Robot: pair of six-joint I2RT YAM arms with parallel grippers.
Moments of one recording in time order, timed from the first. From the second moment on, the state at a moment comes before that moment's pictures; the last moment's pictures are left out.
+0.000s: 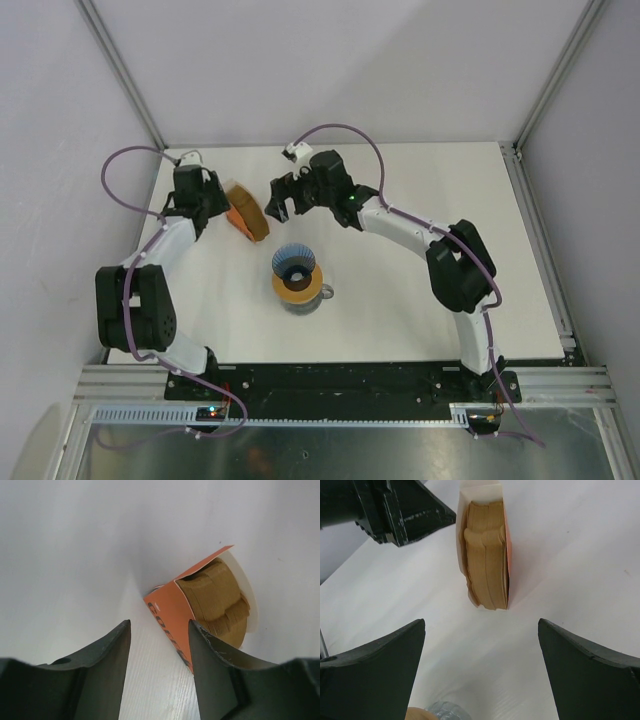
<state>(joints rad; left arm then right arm) 0.02 1.54 1.02 -0.10 -0.08 -0.29 0.75 2.05 1.70 0.00 -0.30 0.22</state>
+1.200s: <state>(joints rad) 0.04 1.62 1.09 -0.09 -0.02 -0.38 0.74 2.06 1.70 -0.01 -0.34 0.24</state>
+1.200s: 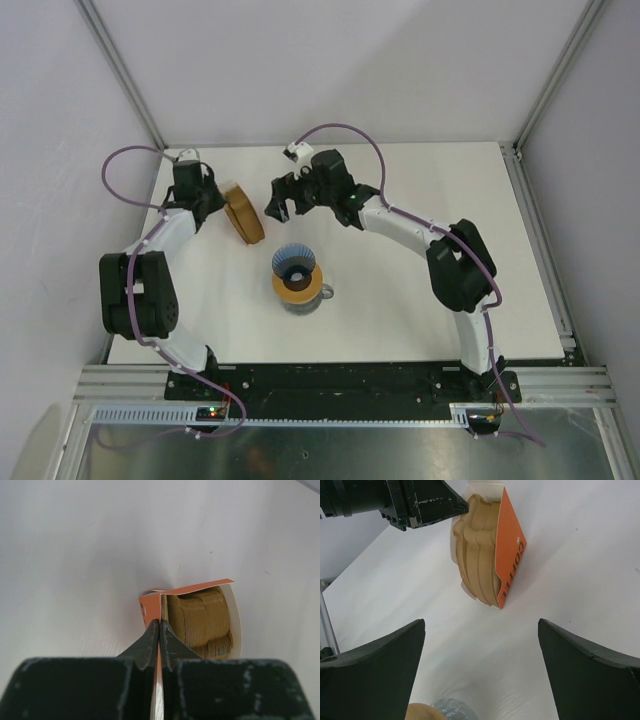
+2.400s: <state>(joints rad) -0.17 1.56 1.09 -0.18 0.21 -0.53 0.81 2.10 1.72 -0.20 -0.02 0.11</state>
